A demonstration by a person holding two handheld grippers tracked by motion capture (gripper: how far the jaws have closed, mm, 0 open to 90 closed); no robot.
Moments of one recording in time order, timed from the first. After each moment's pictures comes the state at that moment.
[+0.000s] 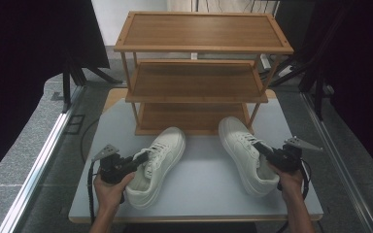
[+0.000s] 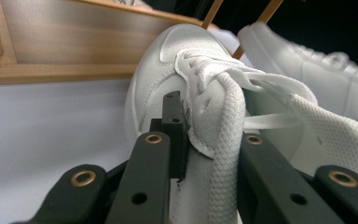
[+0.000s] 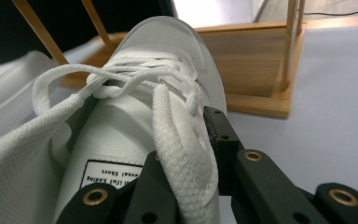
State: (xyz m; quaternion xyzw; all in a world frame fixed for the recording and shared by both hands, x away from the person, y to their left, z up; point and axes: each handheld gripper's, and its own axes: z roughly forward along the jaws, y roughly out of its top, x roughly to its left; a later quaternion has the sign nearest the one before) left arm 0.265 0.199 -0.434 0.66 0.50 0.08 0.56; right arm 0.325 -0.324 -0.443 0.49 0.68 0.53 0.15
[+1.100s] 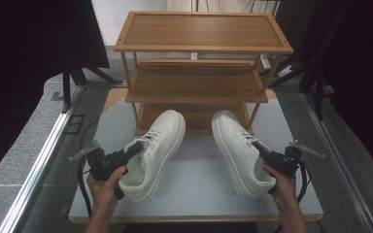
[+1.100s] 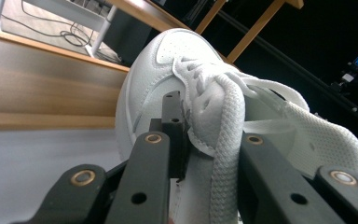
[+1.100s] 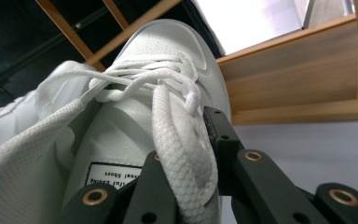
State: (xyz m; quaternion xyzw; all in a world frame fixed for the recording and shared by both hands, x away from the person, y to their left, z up) left arm 0.261 0.209 -0.404 0.58 0.48 0.04 0.66; right arm 0.309 -0.309 -0.433 0.50 0.59 0.63 0.06
